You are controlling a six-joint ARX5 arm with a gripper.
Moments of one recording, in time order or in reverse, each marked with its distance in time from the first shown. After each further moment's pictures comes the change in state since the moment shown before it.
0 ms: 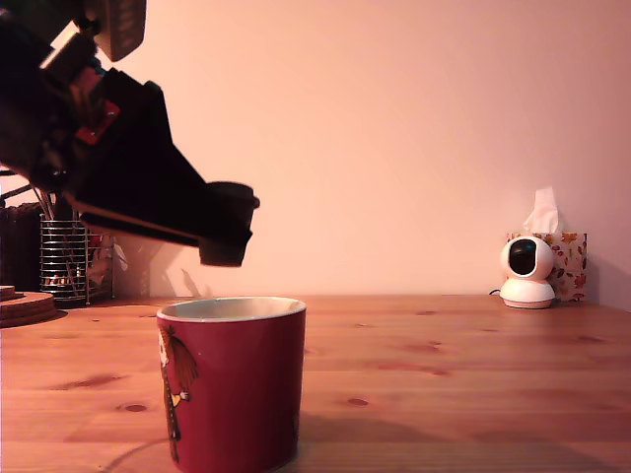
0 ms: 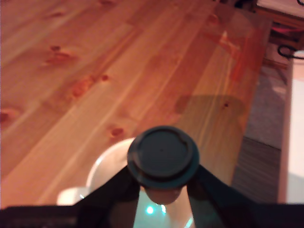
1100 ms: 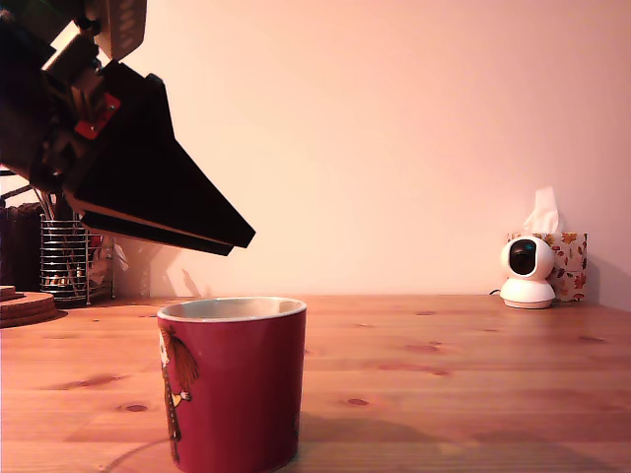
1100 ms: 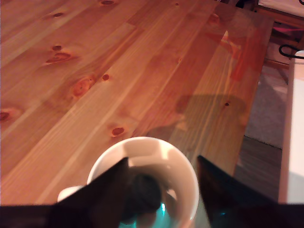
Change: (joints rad) arm -0.011 0.000 0.000 -0.013 -0.002 0.000
